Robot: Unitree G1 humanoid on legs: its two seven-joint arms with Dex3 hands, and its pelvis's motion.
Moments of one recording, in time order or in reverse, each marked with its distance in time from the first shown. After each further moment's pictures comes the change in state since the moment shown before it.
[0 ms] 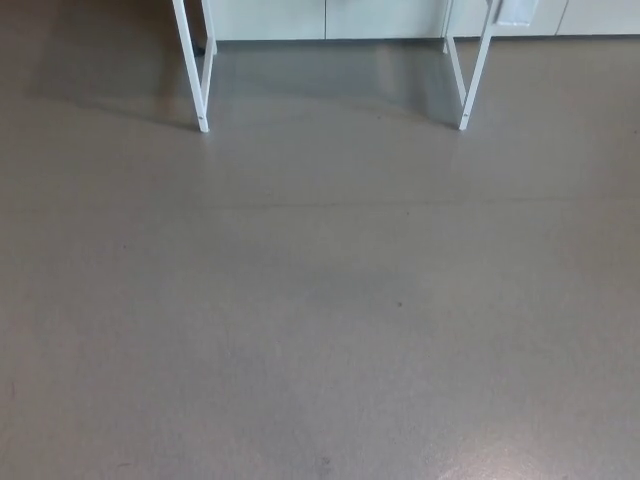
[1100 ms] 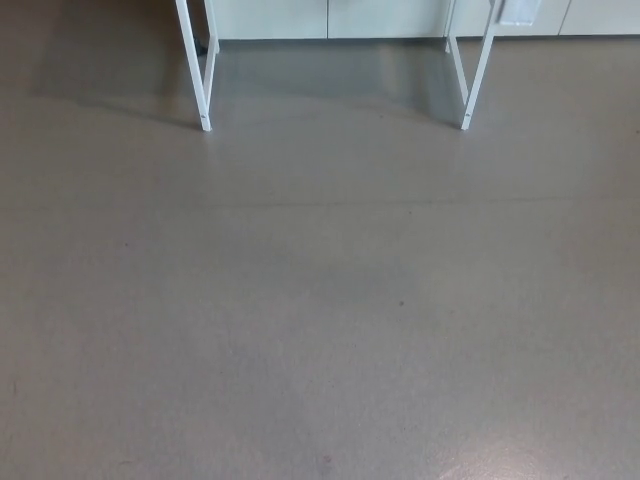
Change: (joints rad) left_arm -0.018 0.008 -0.033 0.025 -0.015 -0.001 -0.032; right_arm -0.030 -0.028 -0.016 0.048 0.033 -0.056 0.077
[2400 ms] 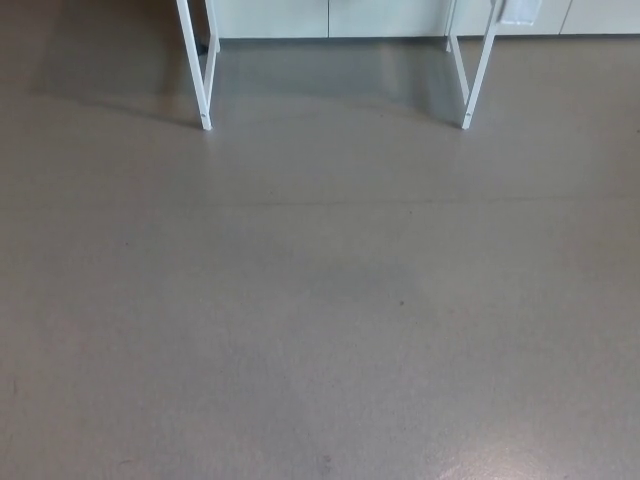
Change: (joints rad) left_arm -0.004 0.006 -0.021 0.015 -0.002 -0.001 0.001; right_arm 0.006 -0.011 0.023 -0.043 0.008 0.079 0.036
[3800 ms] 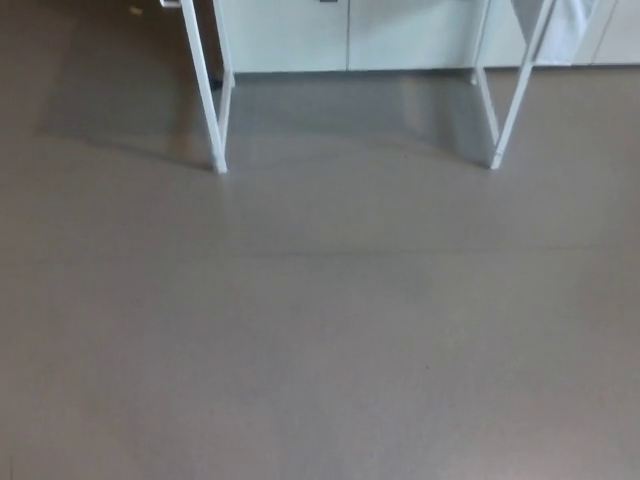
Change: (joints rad) left_arm -0.019 0.003 -0.017 0.007 0.002 -0.010 0.004; right_arm 0.000 -0.012 0.006 0.007 0.004 0.001 0.010
